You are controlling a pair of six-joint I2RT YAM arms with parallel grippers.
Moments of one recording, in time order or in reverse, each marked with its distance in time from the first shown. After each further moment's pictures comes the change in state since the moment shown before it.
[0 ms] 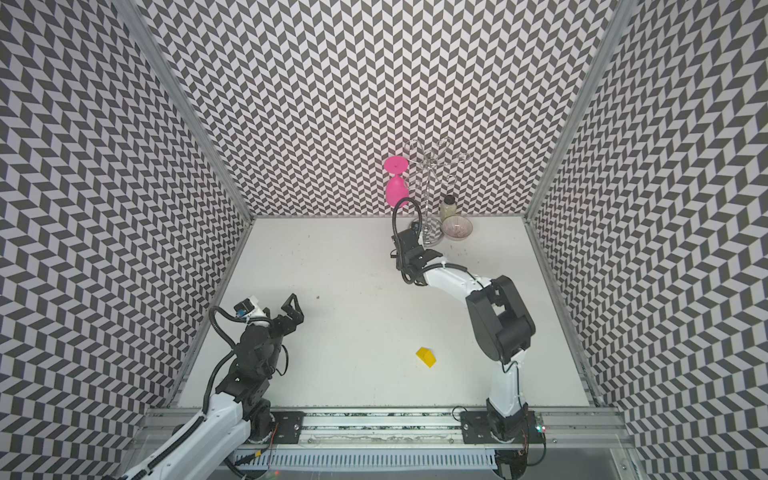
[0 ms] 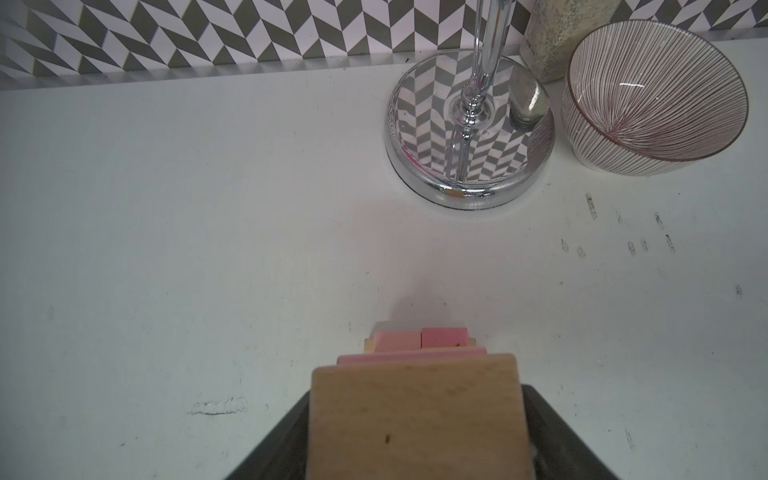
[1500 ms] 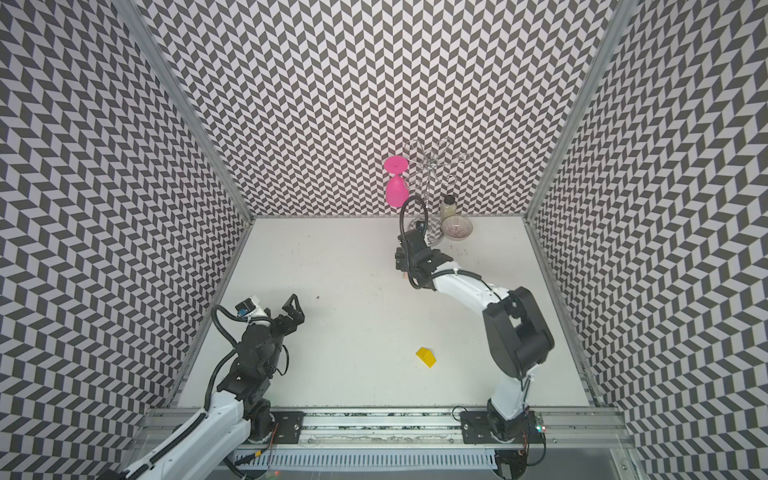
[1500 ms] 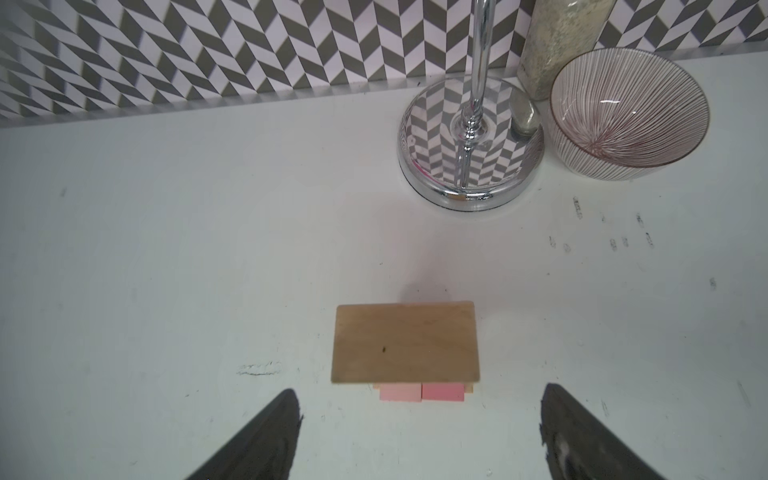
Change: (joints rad) left arm 0.000 0.047 -0.002 0.021 -0.002 0.002; right arm 0.003 -0.204 -0.137 0.014 -0.041 0.000
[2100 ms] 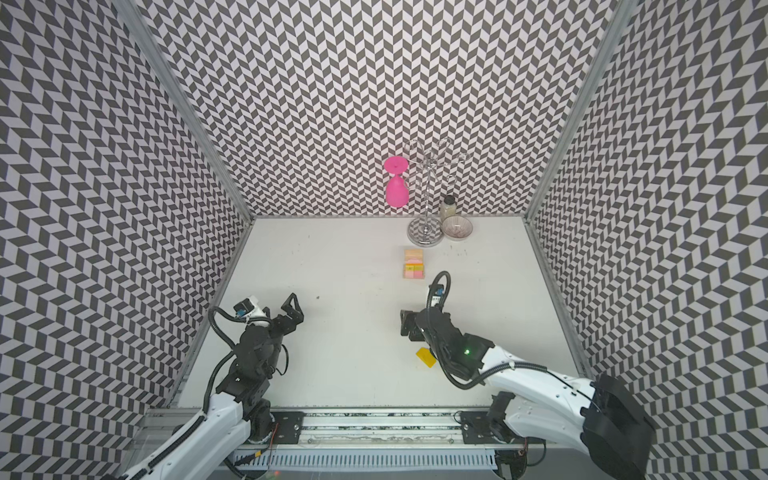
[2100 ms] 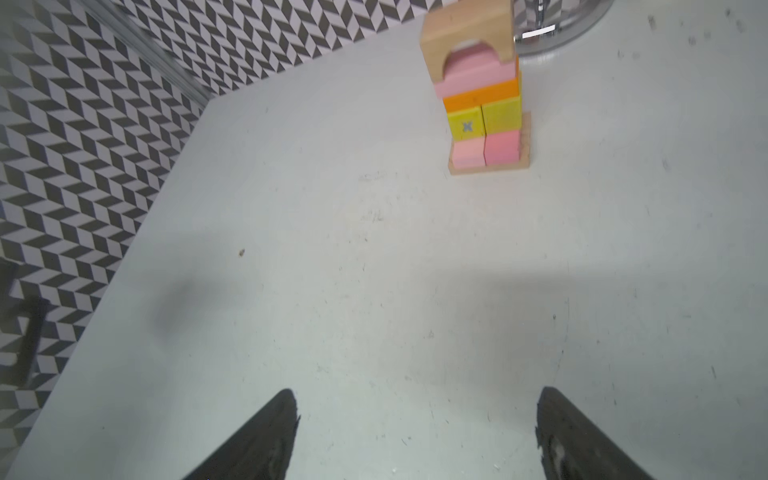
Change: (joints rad) left arm 0.000 -0.050 0.000 0.000 0.001 0.002; right arm 0.338 -0.676 -0.790 0.199 -0.013 0.303
